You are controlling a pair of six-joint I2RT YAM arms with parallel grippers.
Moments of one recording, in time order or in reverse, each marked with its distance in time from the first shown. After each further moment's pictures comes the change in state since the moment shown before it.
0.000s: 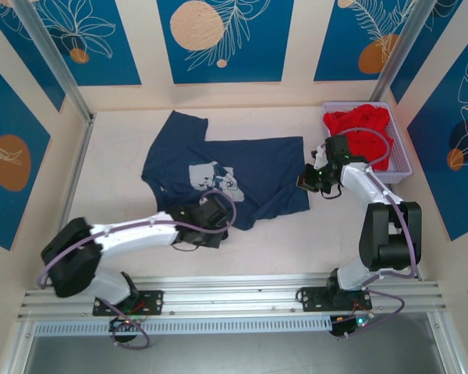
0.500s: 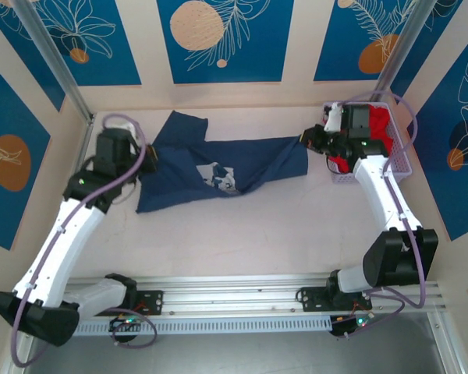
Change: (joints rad) left arm 0.669 -0.256 0.482 -0.147 -0.011 0.260; right arm 0.006 -0.116 0.304 0.099 -0.027 0.102
